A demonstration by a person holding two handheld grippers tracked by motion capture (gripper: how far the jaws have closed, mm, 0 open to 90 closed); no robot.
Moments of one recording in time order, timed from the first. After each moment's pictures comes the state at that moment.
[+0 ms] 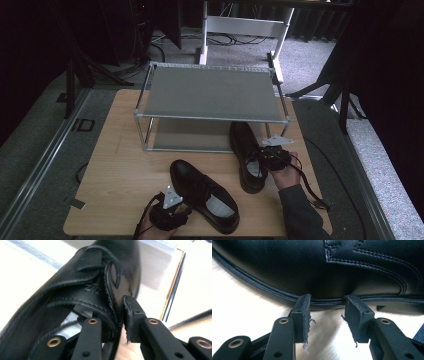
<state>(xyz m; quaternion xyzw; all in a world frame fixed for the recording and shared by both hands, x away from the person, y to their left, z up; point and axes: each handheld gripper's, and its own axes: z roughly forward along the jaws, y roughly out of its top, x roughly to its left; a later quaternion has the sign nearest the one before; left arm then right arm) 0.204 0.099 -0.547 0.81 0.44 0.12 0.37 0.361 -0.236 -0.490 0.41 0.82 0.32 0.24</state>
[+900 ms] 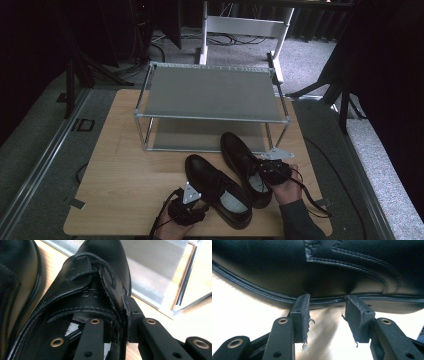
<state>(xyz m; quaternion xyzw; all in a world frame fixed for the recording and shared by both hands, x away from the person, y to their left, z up) 0.214 0.055 -0.546 0.82 0.40 0.10 0.39 0.317 -0.228 -0.490 0.40 0.83 0.32 0.24</state>
